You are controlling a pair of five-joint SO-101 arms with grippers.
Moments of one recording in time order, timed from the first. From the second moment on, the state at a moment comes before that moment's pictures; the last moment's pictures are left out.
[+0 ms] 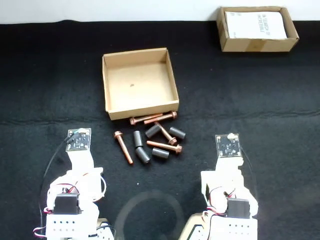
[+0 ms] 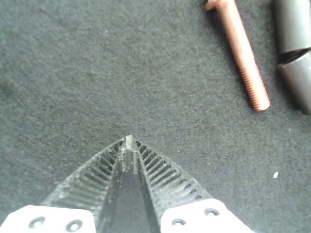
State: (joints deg) left arm -6.6 -103.3 96.4 75.4 7.7; right arm -2.5 -100.2 96.0 69.1 7.0
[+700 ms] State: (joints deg) left arm -6.4 -103.3 96.2 73.0 7.6; right arm -2.5 -100.2 96.0 69.1 7.0
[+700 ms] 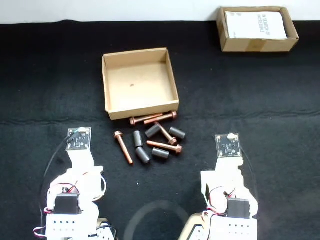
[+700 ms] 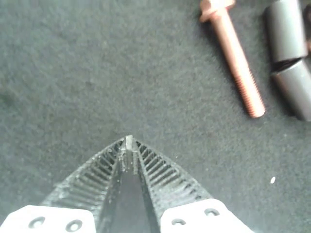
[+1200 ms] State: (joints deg) left arm -10.3 -91.4 56.1 83.6 7.6; right arm -2.5 -100.2 96.0 69.1 7.0
